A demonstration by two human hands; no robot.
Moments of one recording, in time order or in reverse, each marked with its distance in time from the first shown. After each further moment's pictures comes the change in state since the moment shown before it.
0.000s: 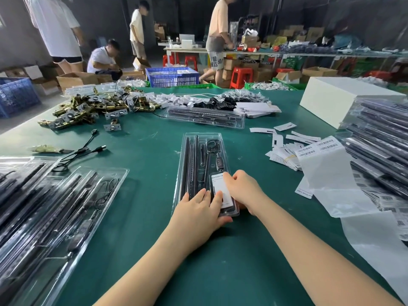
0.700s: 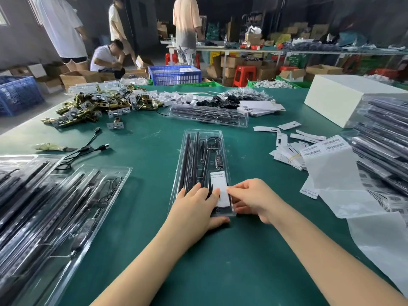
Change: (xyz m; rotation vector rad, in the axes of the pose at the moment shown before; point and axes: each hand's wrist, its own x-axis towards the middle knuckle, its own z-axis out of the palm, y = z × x) left_hand 0.003 -0.018 0.007 -0.185 -0.394 -0.088; right_hand -0.019 0.015 -0.010 0.441 -0.225 0.109
